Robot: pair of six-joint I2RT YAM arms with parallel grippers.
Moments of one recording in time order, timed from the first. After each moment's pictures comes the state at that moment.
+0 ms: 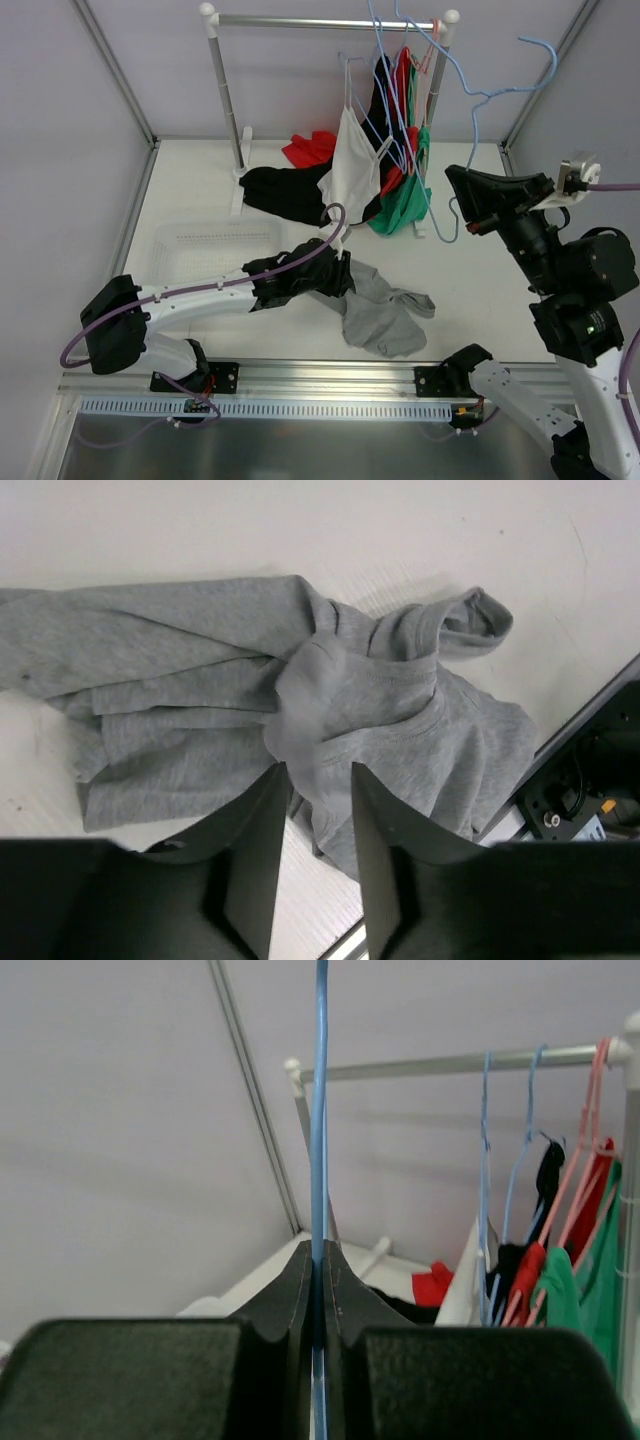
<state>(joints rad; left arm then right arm) -1.08 1.39 0.89 -0.11 -0.15 -0.56 0.51 0.67 1.22 -0.11 -0.12 0.29</state>
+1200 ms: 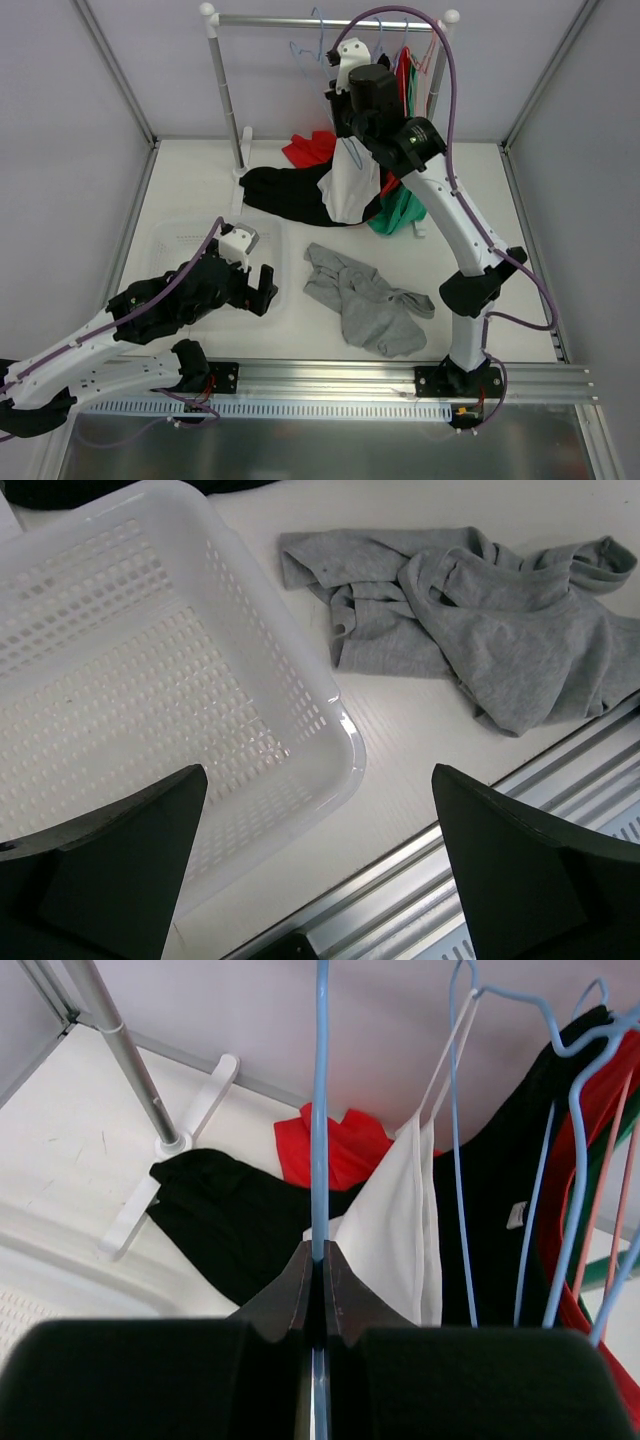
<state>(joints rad) -1.05 0.67 0.93 -0.85 -0.39 -0.38 0.72 1.91 2.41 -0.82 0.33 0.02</state>
